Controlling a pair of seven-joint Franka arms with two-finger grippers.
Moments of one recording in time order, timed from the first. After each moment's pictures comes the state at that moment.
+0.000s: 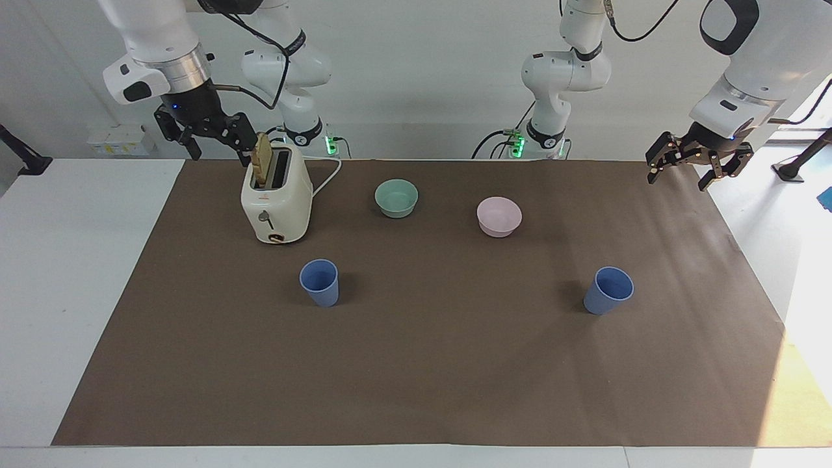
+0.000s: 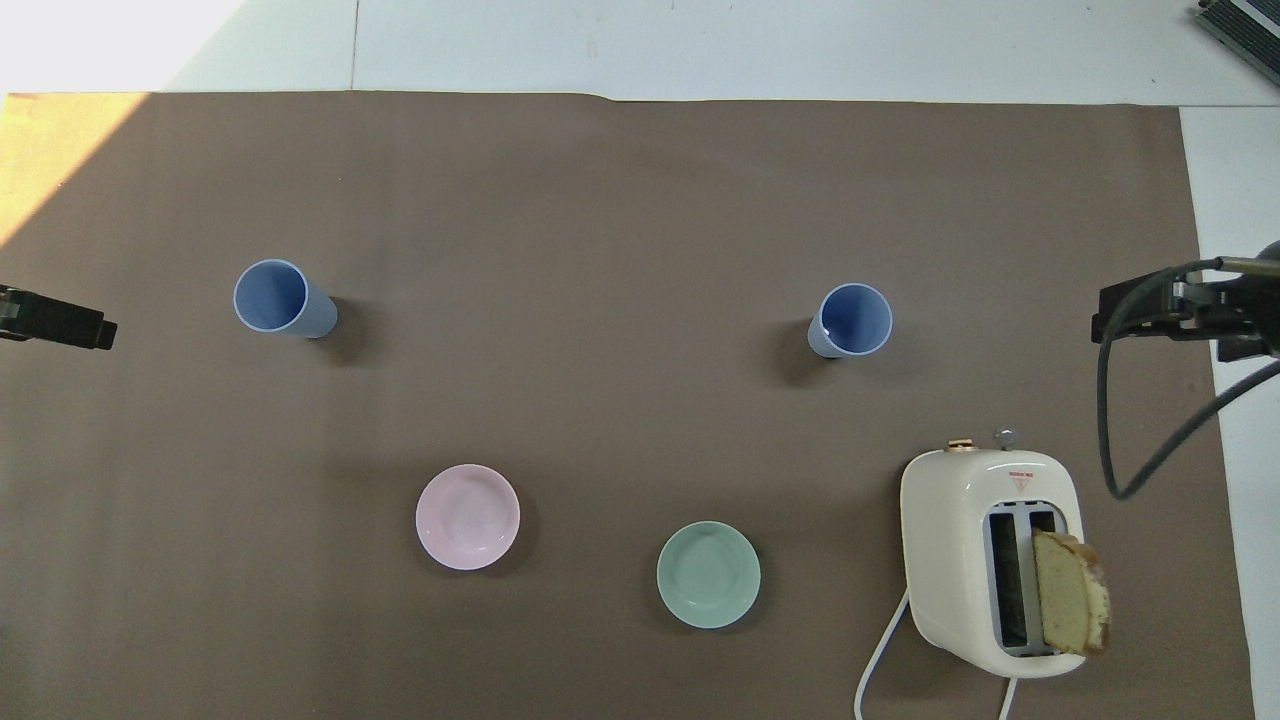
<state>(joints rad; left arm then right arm) -0.07 -0.01 0.08 -1.58 -0.02 1.59 0.25 0.04 -0.01 0.00 -1.49 -0.02 1.48 0.21</state>
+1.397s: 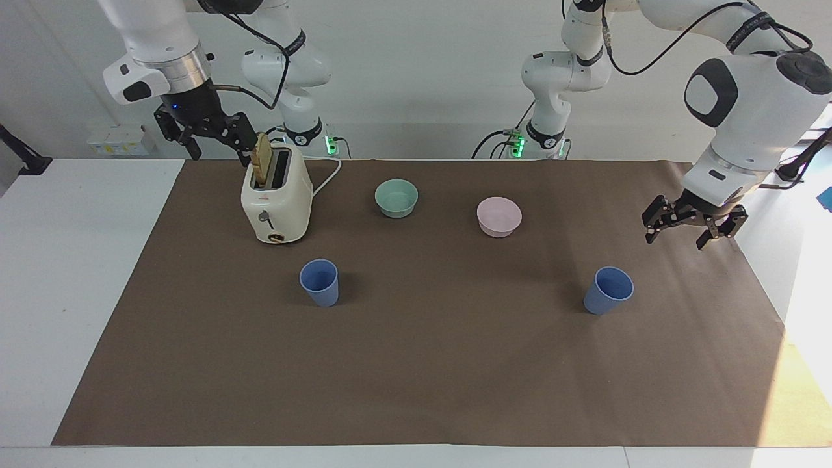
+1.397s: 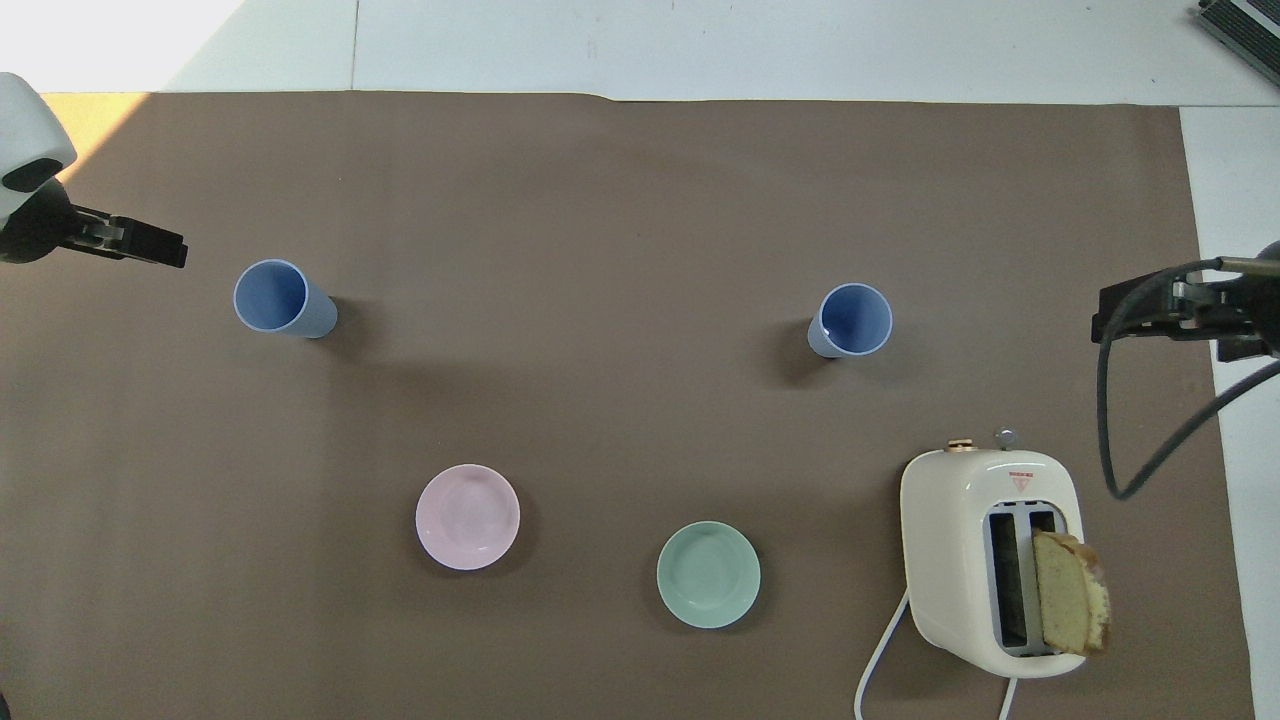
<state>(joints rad) -0.07 0.19 0.08 -1.58 -0.03 1.89 0.25 0.04 -0.01 0.00 -1.49 -0.02 1.48 0.21</state>
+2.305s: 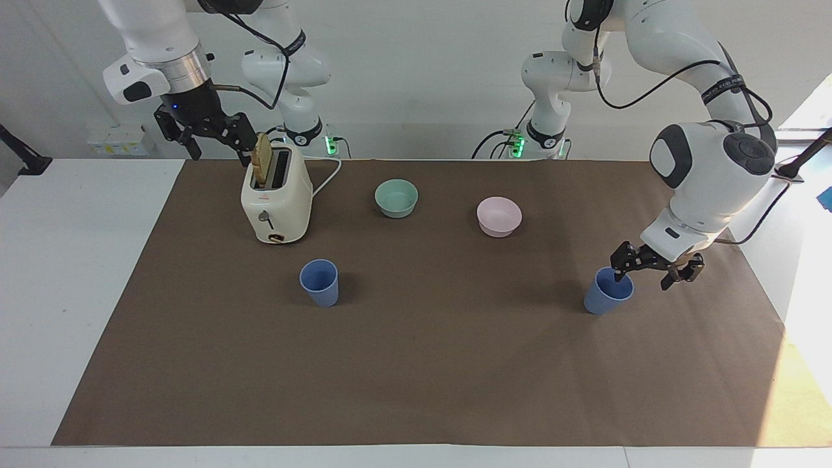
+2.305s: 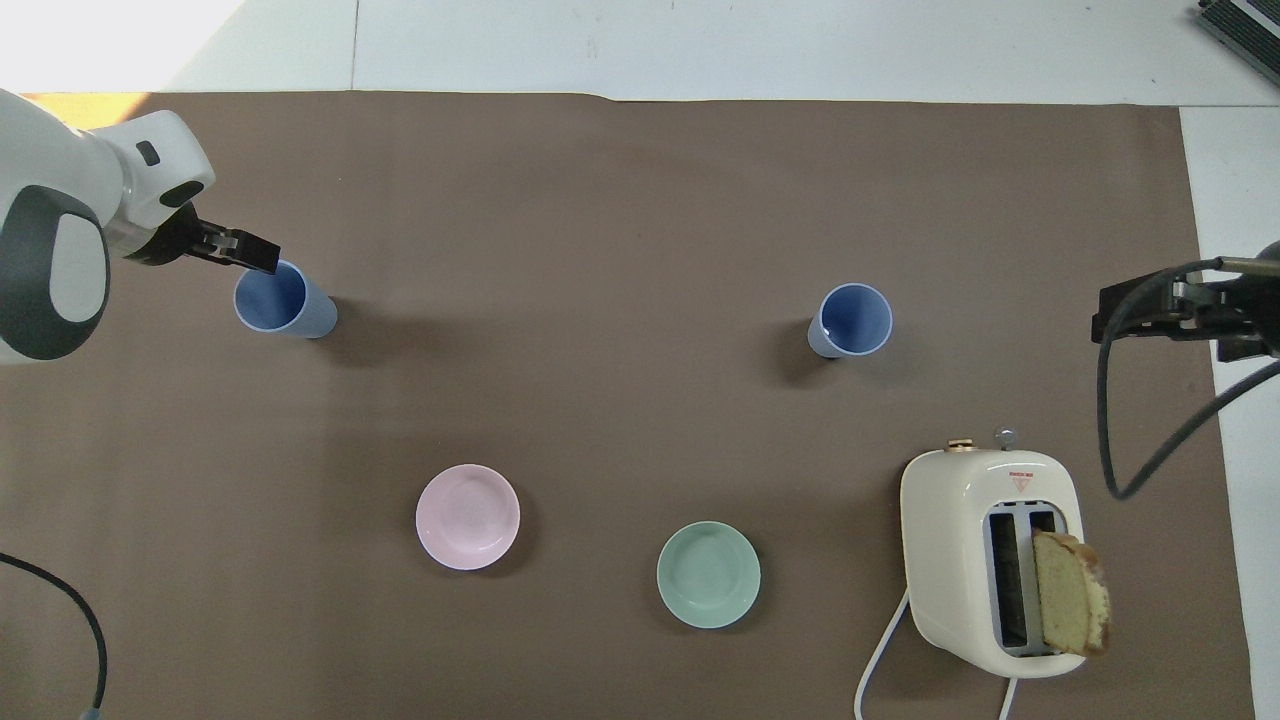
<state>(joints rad) -0.10 0.30 0.06 -1.65 -0.04 2.03 0.25 0.04 -0.01 0.00 -1.49 -0.02 1.48 0.21</state>
